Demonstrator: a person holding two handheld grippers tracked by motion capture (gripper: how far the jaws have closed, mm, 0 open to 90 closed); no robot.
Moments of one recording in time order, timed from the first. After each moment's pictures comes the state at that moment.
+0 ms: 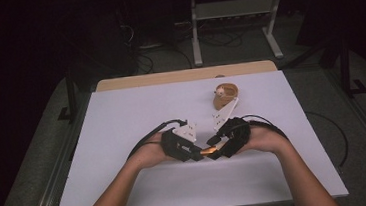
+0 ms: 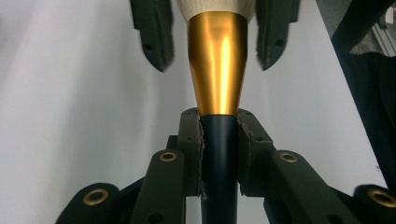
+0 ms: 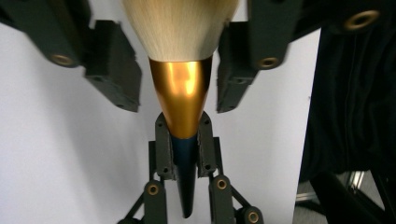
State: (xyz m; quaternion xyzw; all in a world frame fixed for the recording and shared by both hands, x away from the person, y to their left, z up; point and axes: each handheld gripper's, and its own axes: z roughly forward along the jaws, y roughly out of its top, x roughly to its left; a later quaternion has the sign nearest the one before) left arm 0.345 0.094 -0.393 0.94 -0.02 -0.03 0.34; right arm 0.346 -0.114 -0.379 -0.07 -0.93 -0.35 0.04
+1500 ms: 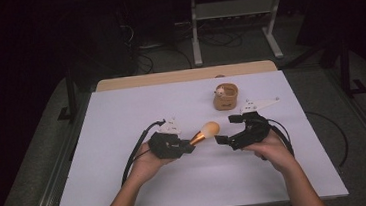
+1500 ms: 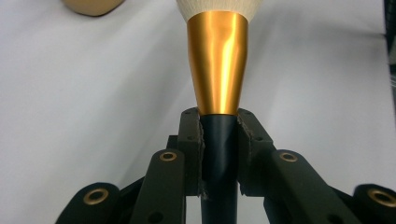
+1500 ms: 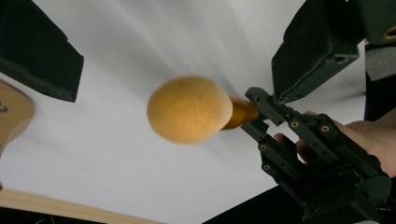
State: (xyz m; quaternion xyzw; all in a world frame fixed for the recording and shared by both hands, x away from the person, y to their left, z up) left arm 0.334 0.128 -0.403 0.89 0.20 0.04 0.41; right arm 0.330 -0.163 -0.383 -0.33 -0.79 -0.51 -0.05
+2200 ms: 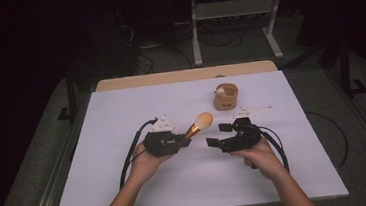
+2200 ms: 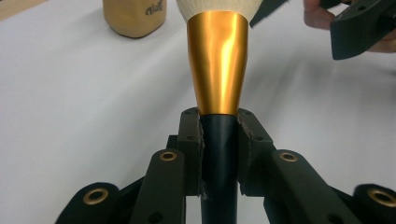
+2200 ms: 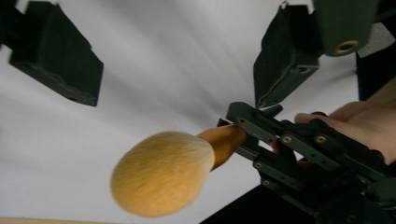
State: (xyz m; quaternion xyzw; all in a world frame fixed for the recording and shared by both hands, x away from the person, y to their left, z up) left arm 0.334 0.138 -0.398 0.86 0.24 0.07 0.45; right arm 0.322 -0.141 -0.399 -0.37 -0.77 -0.52 -0.02
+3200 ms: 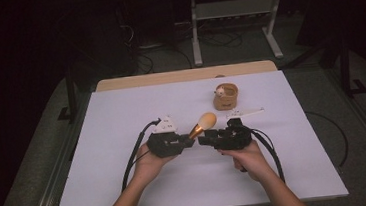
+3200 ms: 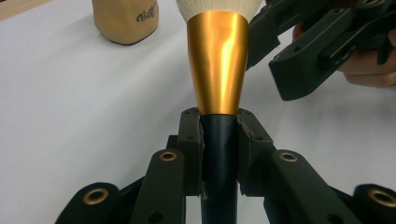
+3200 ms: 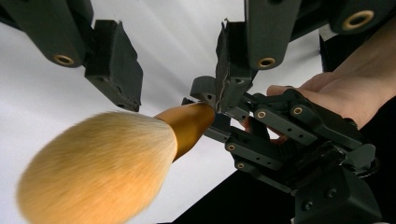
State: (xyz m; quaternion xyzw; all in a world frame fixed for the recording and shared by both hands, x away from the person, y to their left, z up) left arm 0.332 0.129 -0.400 0.86 0.23 0.07 0.46; right arm 0.326 -0.122 -0.410 -0.38 -0.74 -0.55 0.04
